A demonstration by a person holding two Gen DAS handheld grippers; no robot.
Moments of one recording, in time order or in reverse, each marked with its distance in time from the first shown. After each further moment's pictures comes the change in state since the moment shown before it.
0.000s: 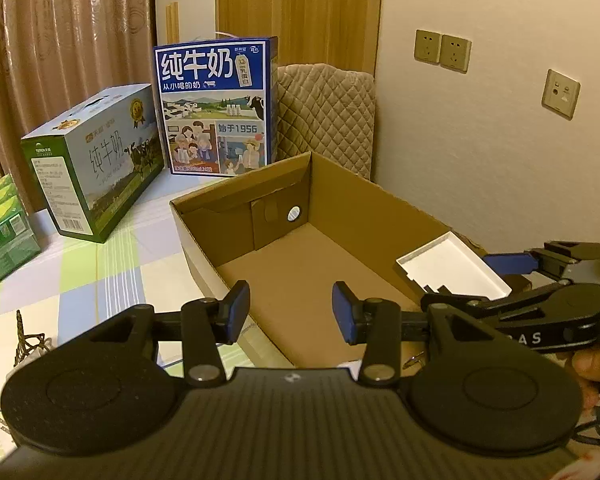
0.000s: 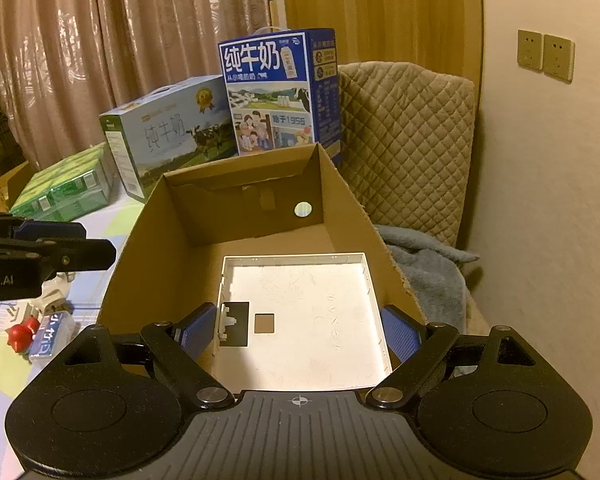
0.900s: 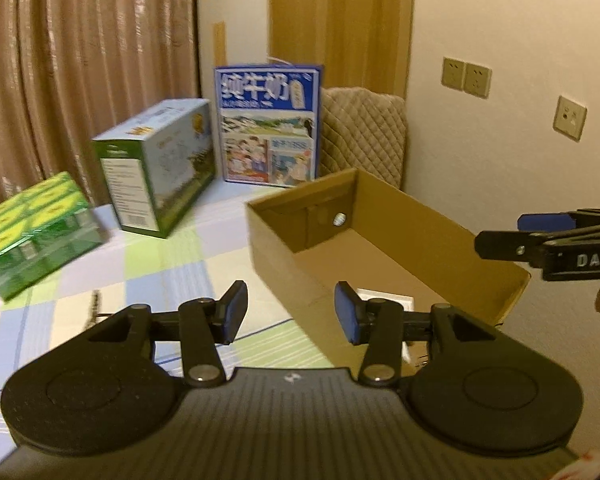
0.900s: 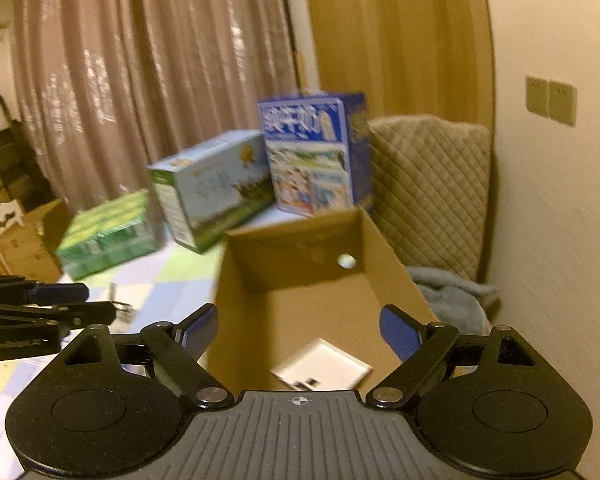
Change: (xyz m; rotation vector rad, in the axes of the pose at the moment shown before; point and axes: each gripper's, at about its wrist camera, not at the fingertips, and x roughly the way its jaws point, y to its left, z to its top) left arm -0.092 0.047 -0.020 -0.046 -0.055 0.088; right arm -0.080 0.052 0.029 0.011 -0.126 0.079
